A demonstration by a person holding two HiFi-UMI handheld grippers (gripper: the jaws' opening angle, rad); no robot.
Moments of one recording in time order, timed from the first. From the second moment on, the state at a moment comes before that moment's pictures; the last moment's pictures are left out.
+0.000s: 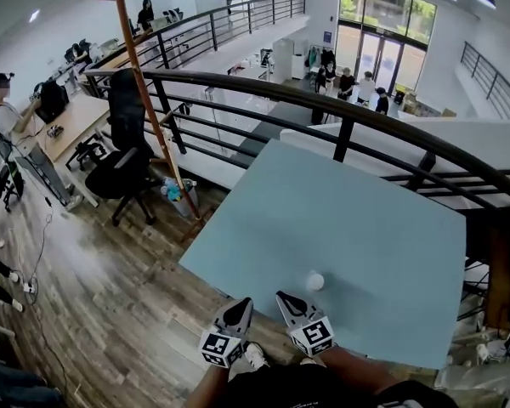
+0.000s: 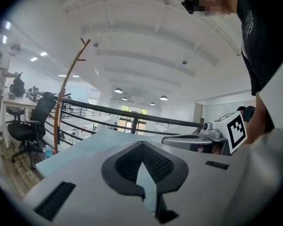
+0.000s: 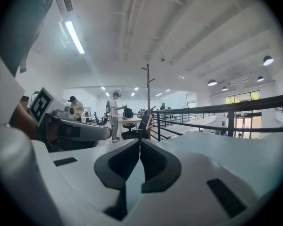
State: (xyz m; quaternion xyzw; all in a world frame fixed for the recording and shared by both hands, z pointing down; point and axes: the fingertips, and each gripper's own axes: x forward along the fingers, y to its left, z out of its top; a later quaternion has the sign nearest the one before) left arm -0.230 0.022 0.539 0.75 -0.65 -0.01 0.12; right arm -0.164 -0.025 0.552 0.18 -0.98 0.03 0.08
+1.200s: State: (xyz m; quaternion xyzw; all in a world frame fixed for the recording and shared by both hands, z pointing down) left arm -0.203 -0.082 0.520 0.83 -0.54 -0.02 0.13; right arm -0.130 -0.119 0.529 0.31 -0.95 0.03 0.06
